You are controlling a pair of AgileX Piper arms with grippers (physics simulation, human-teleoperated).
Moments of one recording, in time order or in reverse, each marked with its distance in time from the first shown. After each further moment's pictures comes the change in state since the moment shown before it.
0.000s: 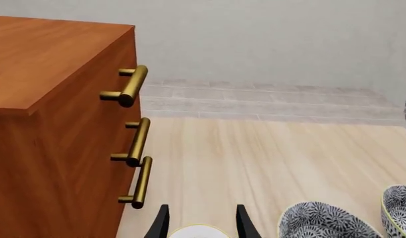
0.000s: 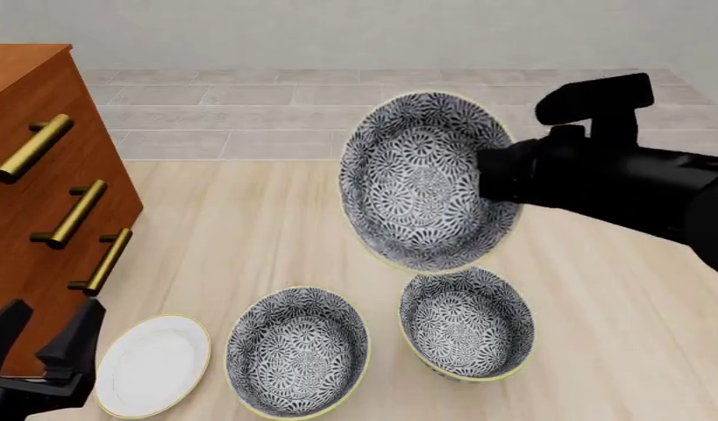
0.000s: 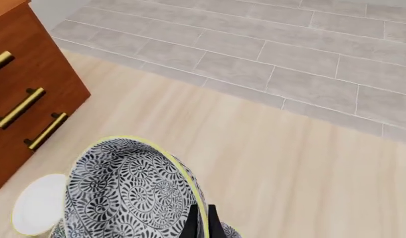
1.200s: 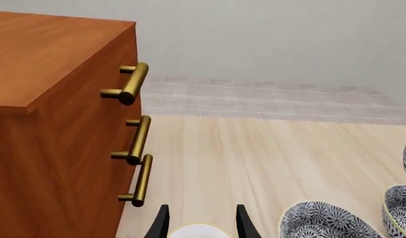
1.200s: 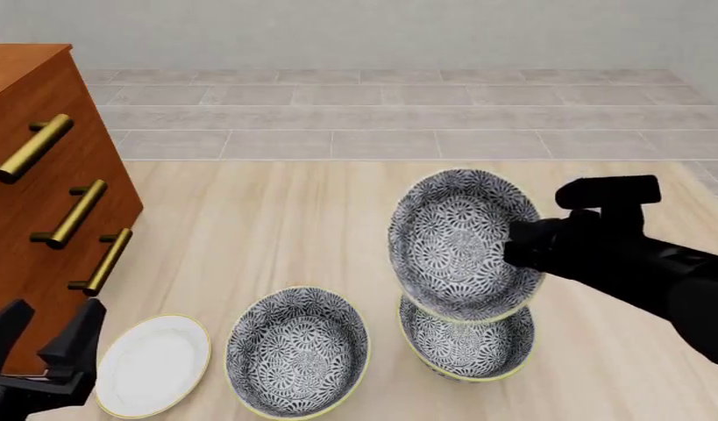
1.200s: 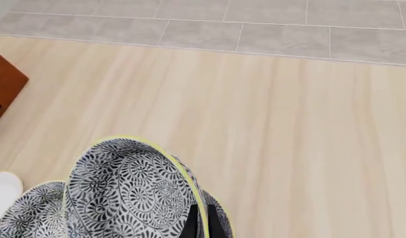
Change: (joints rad) left arm 0.004 0.018 0.000 -0.007 -0.006; right arm -0.146 -0.014 0.314 -0.186 0.081
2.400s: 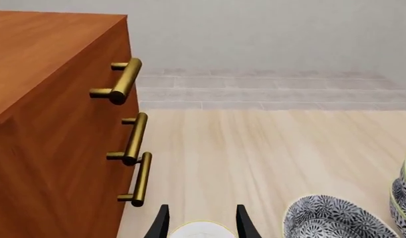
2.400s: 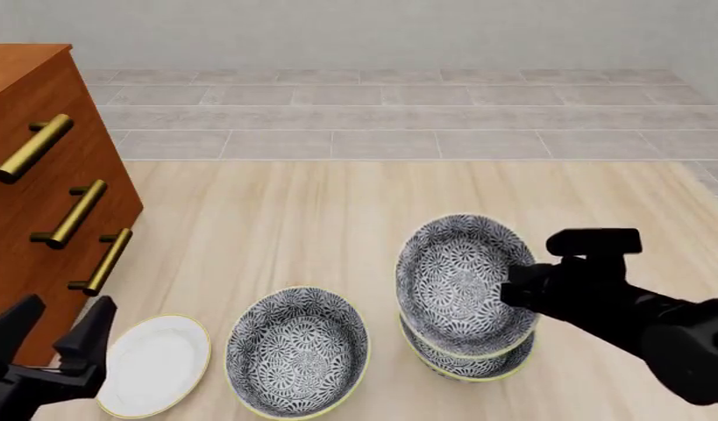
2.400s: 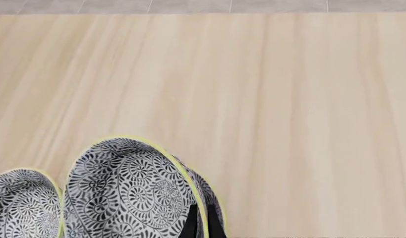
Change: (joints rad) left arm -0.012 0.116 0.000 -0.077 0.040; right arm -0.035 0.097 0.172 -0.185 0.072
